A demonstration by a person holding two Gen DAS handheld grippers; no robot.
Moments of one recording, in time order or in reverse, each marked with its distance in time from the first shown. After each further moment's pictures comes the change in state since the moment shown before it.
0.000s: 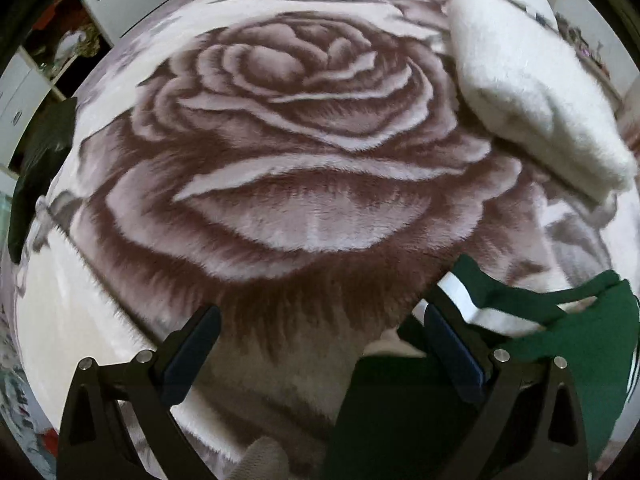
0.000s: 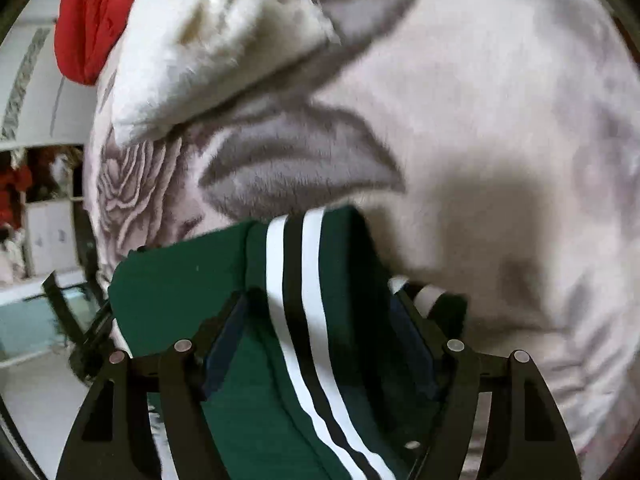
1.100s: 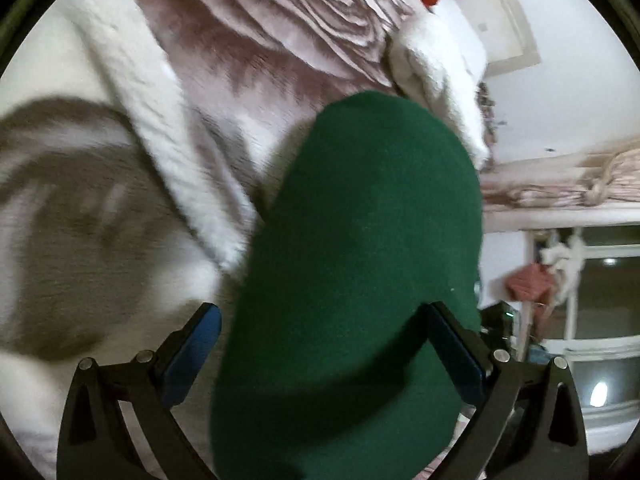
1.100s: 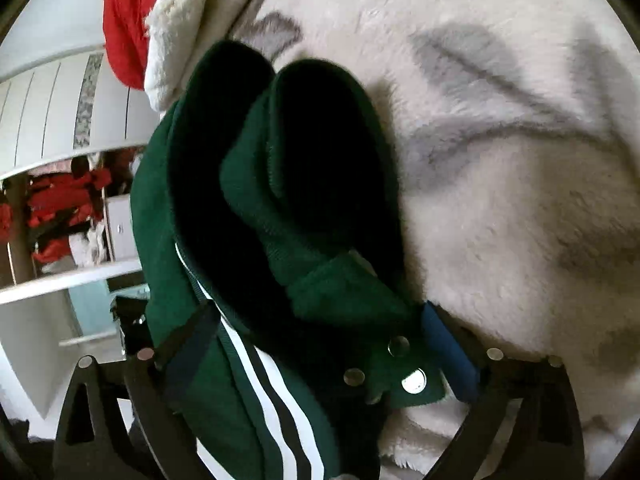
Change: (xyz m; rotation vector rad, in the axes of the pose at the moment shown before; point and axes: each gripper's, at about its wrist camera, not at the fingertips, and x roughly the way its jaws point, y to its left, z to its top) left arm -0.014 0.053 -0.146 -0.338 0.143 -0.798; right arm 0.057 -0.097 -0.092 -0.007 0.064 0.360
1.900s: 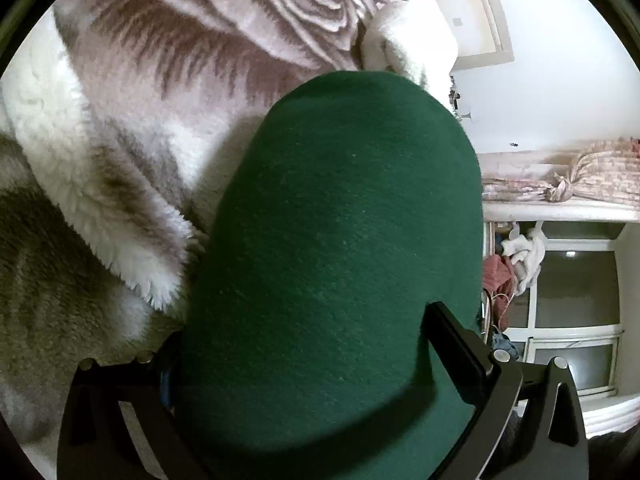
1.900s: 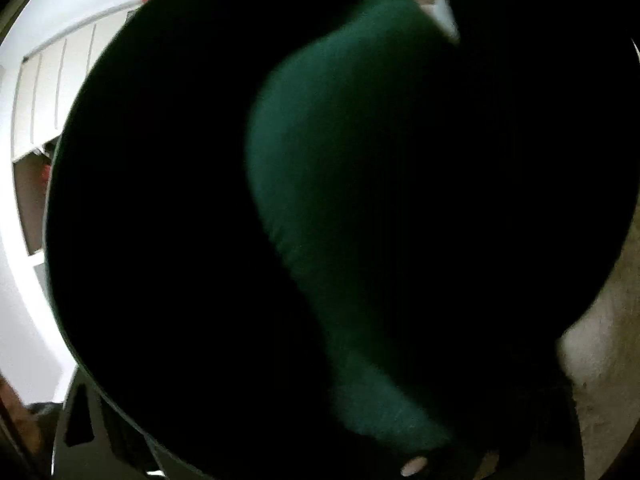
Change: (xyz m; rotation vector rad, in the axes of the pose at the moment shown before) left arm 0.013 -0.003 0.020 0.021 0.039 -0.144; right arm 0.101 0.050 0.015 -0.069 0.191 0.223
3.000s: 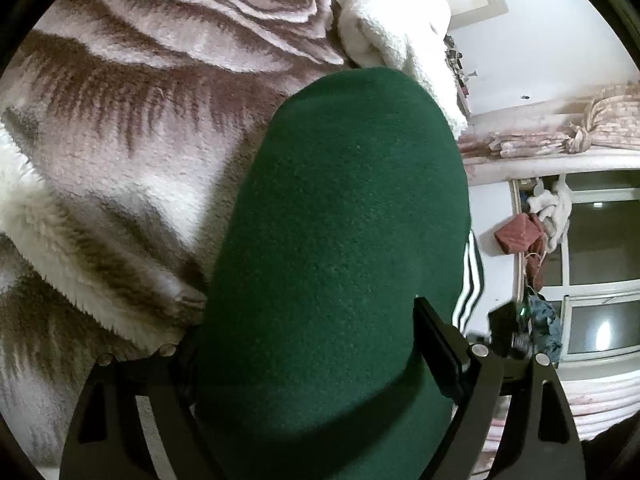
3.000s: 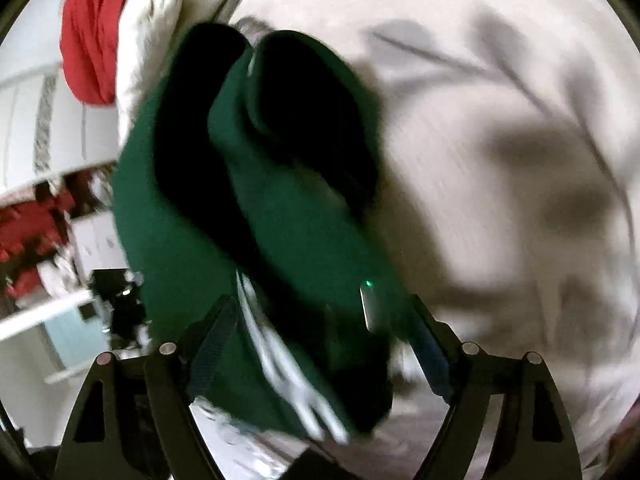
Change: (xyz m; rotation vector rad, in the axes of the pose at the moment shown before) left arm 0.013 -0.023 0.030 0.131 0.108 0.115; right arm -0.060 -0.006 -0.123 0.245 -0.238 -0.328
